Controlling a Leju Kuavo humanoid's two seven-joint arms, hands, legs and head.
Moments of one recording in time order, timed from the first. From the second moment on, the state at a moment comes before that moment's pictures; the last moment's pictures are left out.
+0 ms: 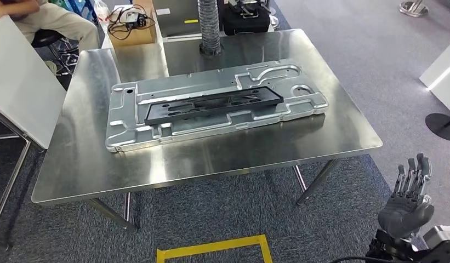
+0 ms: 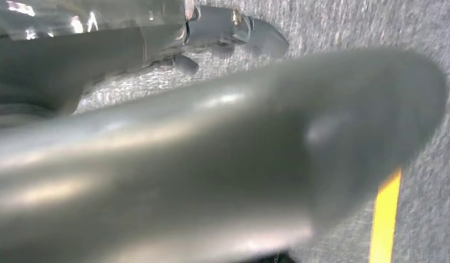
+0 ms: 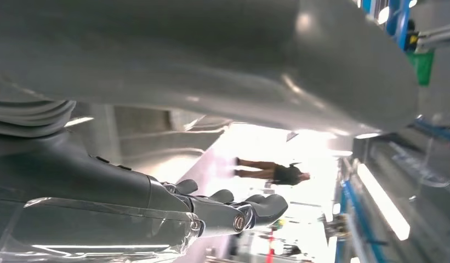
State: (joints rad) left arm -0.07 -0.01 1.32 -0.22 -0.90 0.01 -0.37; right arm 0.14 0.03 -0.33 -1.75 -0.05 -0.10 -0.70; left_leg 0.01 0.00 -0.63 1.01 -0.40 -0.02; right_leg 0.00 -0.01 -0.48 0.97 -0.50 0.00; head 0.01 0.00
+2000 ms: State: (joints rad) left arm -0.08 -0.02 1.32 -0.22 -0.98 -0.02 -0.37; right arm -0.03 0.02 -0.65 -0.21 0.56 0.02 -0.02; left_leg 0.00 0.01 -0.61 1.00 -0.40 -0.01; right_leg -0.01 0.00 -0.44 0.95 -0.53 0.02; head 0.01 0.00
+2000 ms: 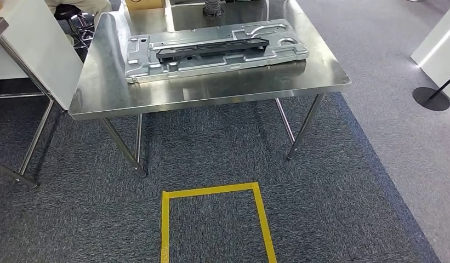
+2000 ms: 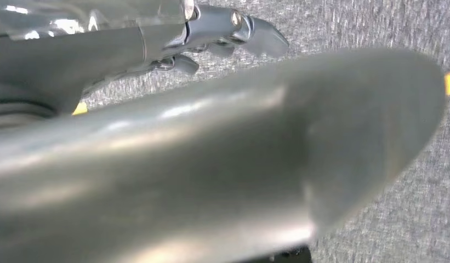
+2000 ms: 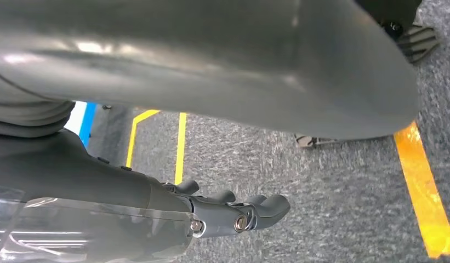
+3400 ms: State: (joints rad) left arm -0.07 -0.04 1.32 -0.22 -0.97 -0.02 -0.34; right arm -0.03 0.02 -0.66 -0.20 0.55 0.11 -0.07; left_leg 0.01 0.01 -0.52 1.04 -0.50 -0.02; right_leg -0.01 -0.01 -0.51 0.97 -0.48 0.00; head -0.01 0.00
